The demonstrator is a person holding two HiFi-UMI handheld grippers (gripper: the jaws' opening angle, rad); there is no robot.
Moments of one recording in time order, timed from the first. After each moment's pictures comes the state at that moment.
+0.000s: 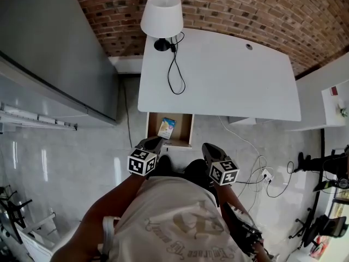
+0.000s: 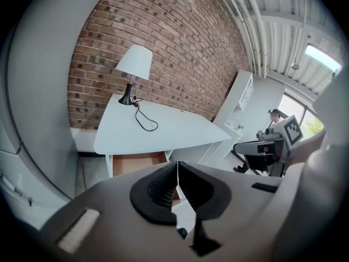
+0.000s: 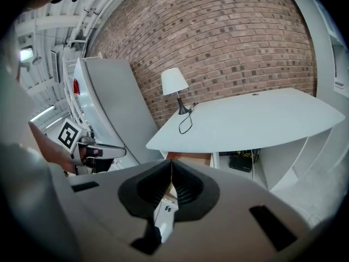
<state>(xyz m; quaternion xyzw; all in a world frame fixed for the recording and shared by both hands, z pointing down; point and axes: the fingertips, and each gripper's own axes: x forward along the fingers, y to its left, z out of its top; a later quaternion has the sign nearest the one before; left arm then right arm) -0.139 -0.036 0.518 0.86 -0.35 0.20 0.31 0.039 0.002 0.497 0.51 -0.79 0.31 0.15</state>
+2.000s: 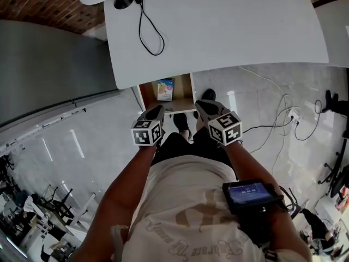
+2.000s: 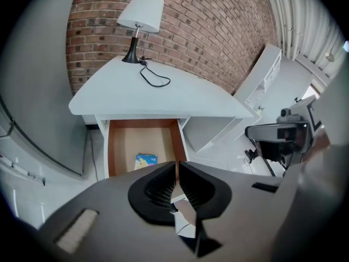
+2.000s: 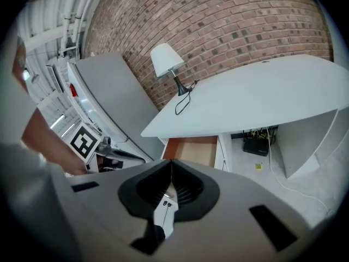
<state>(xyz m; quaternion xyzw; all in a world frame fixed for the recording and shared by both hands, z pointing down) -0.095 -0.063 0.646 0.78 -0.36 0.33 0.39 0.047 -0.048 0.592 0.43 -0.80 0.39 0.16</state>
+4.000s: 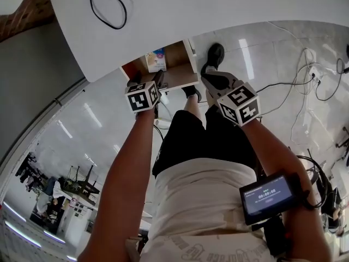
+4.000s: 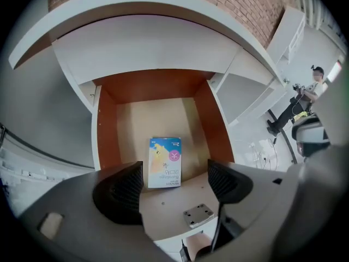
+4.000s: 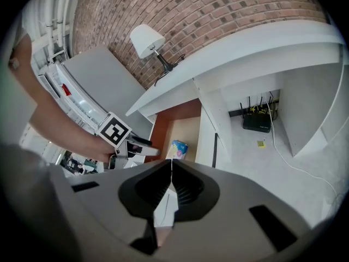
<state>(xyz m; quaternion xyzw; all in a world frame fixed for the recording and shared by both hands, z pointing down) -0.103 -0.097 0.790 0.70 -0.39 0.47 0.37 0.073 -0.025 0.702 0.39 -0.77 0.47 0.18</state>
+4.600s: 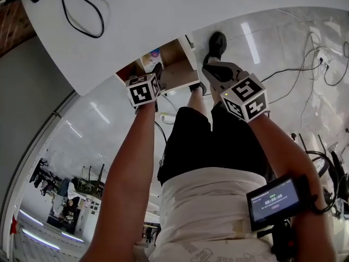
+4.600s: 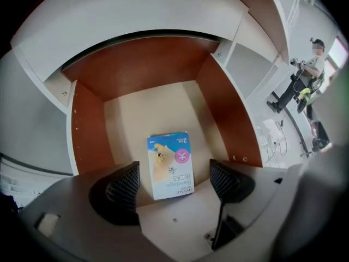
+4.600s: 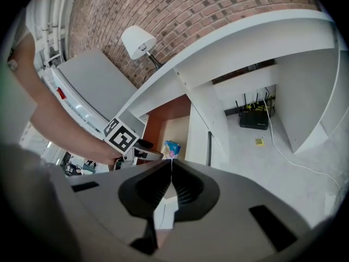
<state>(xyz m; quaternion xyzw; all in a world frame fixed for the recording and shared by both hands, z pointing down) -0.101 -0.115 0.834 0.69 -0.37 0.53 0.32 0.084 -0.040 0.723 0.40 -0.77 0.47 0.17</state>
